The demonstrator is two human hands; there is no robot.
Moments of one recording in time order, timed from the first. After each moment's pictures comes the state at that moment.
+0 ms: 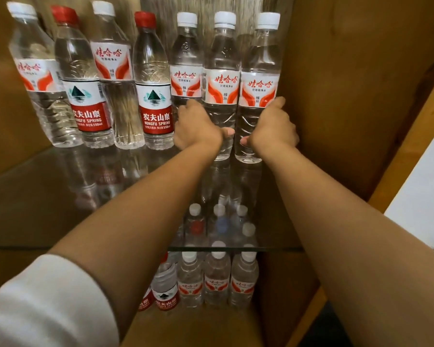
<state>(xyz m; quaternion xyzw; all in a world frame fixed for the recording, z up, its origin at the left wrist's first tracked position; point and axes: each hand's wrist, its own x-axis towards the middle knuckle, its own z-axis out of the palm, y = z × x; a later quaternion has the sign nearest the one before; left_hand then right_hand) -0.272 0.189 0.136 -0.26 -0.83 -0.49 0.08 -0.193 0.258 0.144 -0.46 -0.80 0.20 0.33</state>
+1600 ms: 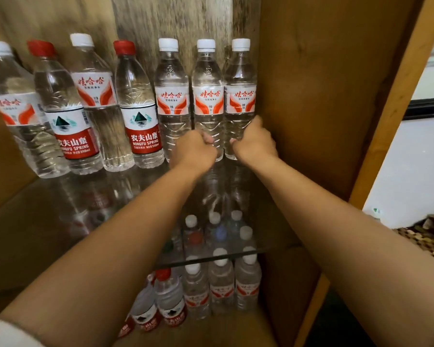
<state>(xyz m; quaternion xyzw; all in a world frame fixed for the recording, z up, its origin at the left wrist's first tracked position) -0.263 0.167 0.134 -0.39 -0.80 -0.46 -0.03 -0.188 0.244 0.138 -0.44 -0.79 0.29 0.32</state>
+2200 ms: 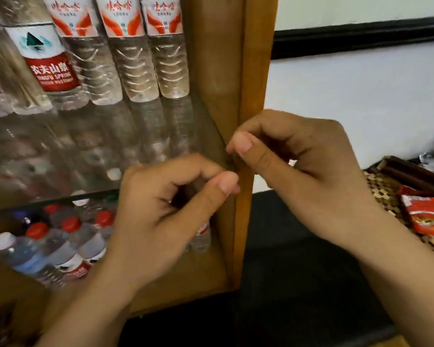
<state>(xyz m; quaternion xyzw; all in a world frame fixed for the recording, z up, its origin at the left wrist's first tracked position) -0.096 0.079 0.075 -0.64 -0.55 -0.53 -0.01 0.033 0.185 0.097 -0.10 -0.87 0.28 0.41</state>
